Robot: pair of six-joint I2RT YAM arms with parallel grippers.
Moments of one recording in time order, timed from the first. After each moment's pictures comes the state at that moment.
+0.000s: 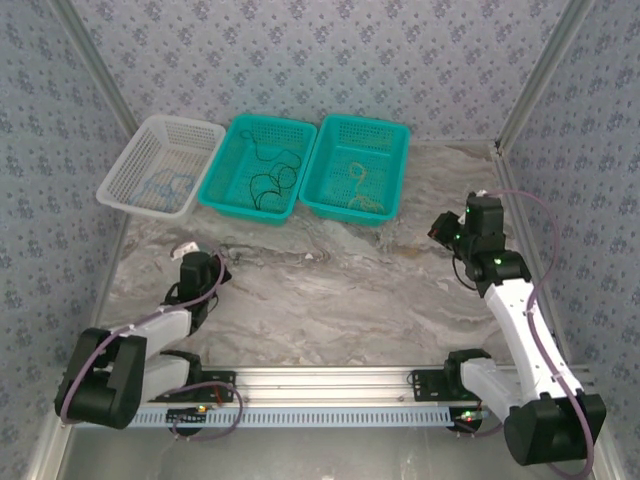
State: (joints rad) left arm -0.21 1.14 0.20 0.33 -0.20 -0.71; right arm 0.08 0.93 0.85 -0.53 -0.06 0.65
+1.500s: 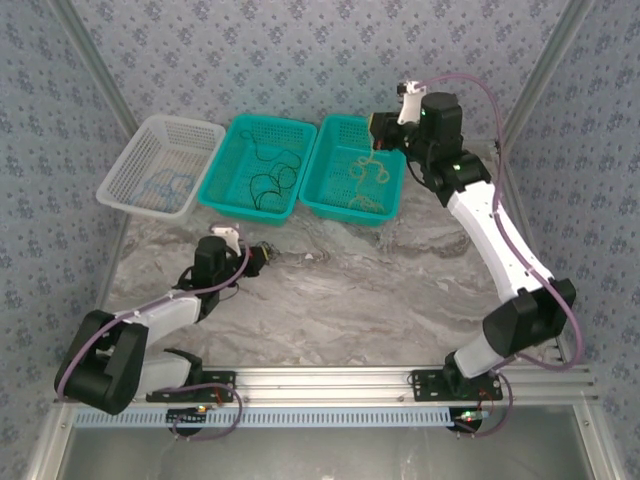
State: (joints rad) left arm -0.36 1.24 0.37 0.38 0.28 -0.58; right arm 0.33 1.57 1.66 -0.33 -0.18 0.30
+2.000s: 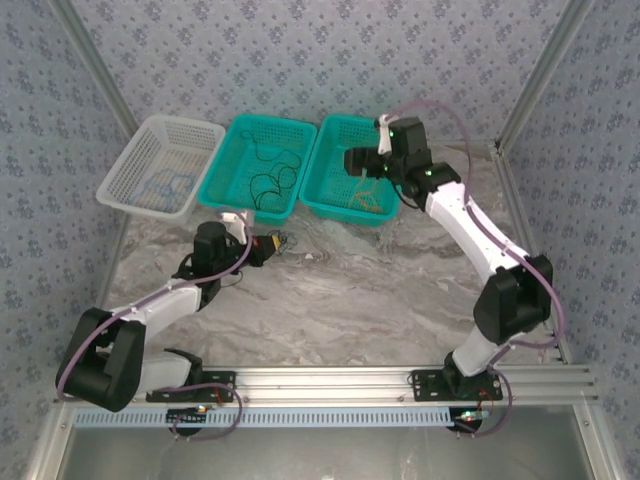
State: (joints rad) left arm -0.36 1.25 0.49 0.36 0.50 -0.58; right arm 0.40 1.60 1.48 -0.41 -0.09 0.24
